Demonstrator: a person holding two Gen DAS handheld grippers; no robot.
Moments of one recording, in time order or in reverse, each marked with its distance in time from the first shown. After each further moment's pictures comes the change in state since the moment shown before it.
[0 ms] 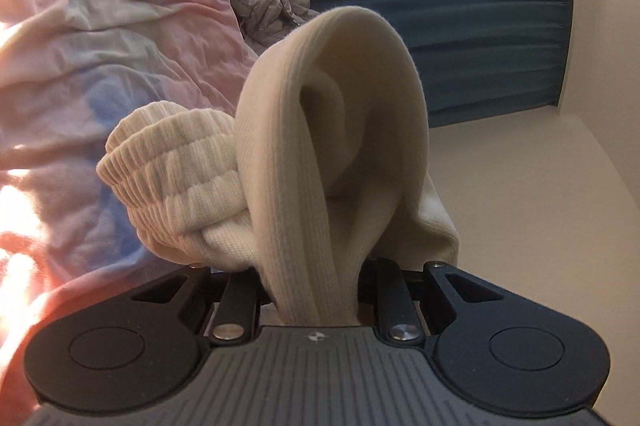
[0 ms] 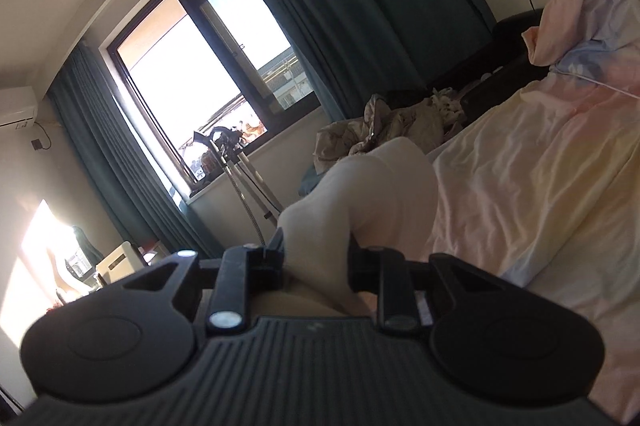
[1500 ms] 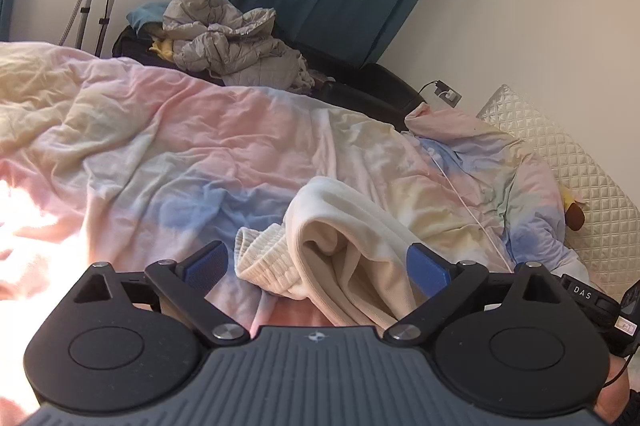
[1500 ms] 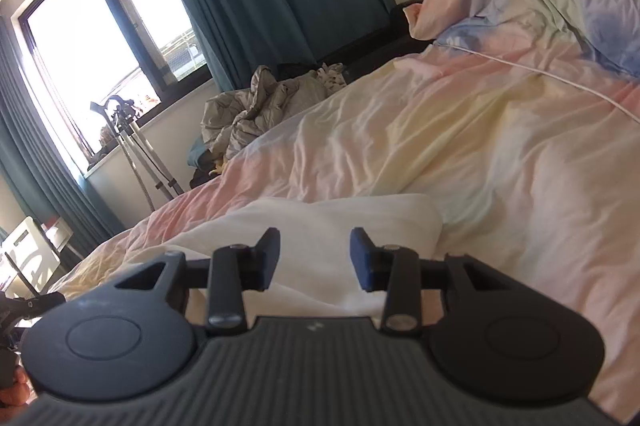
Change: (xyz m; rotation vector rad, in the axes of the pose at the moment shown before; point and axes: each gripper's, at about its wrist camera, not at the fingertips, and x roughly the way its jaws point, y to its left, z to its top) left arm -0.116 -0.060 0.001 0.793 0.073 0.275; right arm -0.047 -0.032 -0.063 -0.047 0.068 -0.280
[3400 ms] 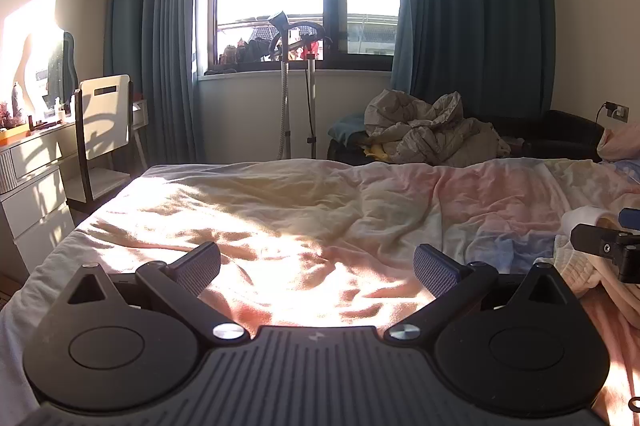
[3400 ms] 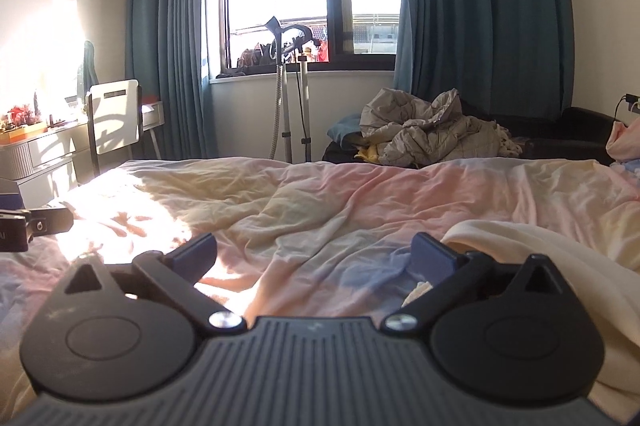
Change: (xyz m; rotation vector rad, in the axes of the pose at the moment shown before) left arm -0.147 0.095 -0.036 0.199 -0.283 0.646; right arm 0.053 0.279 -0.130 -0.528 -0.023 0.238
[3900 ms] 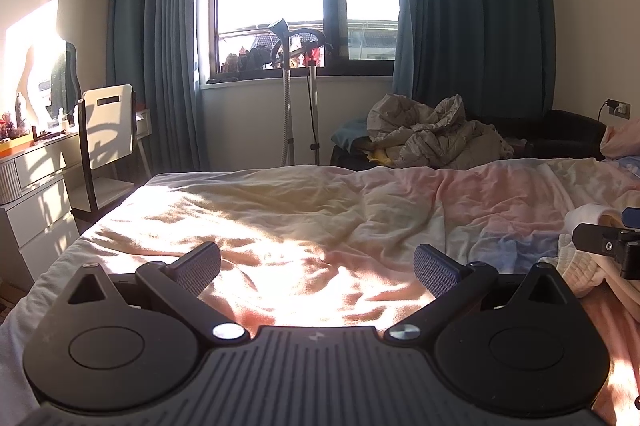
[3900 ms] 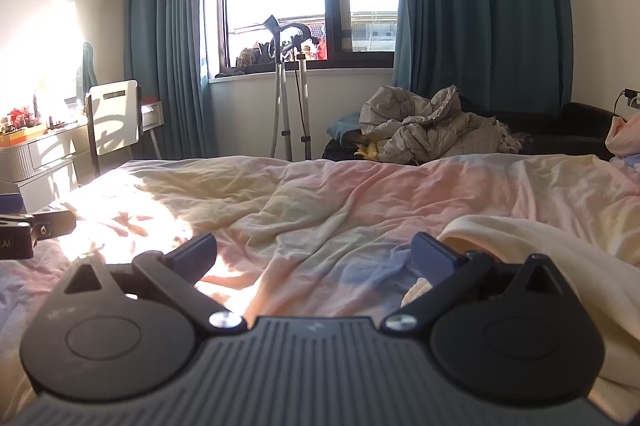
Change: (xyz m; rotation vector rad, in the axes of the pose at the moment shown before) left arm -0.002 -0.003 -0.001 0.015 -0.020 0.011; right arm 0.000 -0.001 -0.001 0.013 0.008 -0.003
